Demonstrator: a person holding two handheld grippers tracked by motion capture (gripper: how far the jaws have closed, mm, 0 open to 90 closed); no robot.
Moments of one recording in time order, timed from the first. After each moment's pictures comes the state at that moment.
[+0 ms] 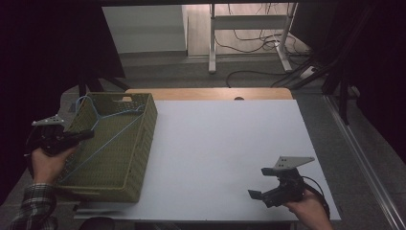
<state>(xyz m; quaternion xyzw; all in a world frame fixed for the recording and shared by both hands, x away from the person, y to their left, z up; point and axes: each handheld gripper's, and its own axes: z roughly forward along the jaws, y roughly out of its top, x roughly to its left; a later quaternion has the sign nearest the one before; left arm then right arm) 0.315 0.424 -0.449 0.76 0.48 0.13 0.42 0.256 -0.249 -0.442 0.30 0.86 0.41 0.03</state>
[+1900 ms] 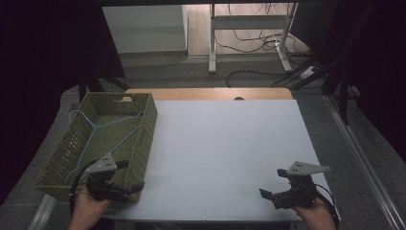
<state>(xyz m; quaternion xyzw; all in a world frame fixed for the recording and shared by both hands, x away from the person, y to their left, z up) 0.220 0.259 -0.462 0.82 0.37 0.10 0.42 0.245 -0.278 -0.455 0.36 0.83 0.41 0.09</state>
